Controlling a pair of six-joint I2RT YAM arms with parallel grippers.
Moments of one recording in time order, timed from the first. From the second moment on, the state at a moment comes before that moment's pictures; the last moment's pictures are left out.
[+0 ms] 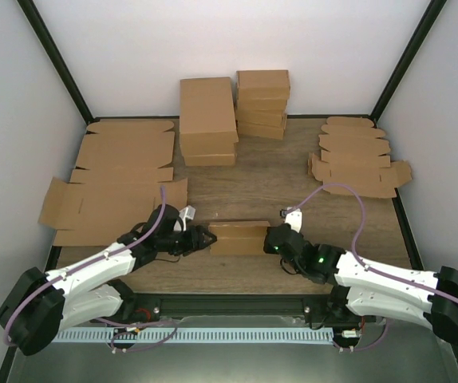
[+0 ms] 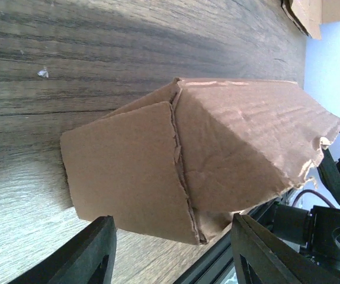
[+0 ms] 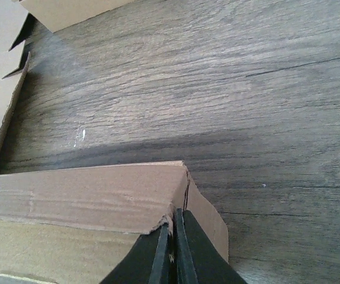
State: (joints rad) left arm -0.69 1.06 0.41 -0.08 0.43 -0.95; right arm 1.04 0.93 0.43 -0.25 0.49 0.94
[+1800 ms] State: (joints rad) left arm -0.76 1.05 0.36 0.00 0.37 -0.97; right arm 1.06 0.71 0.51 -0.58 -0.01 0.94
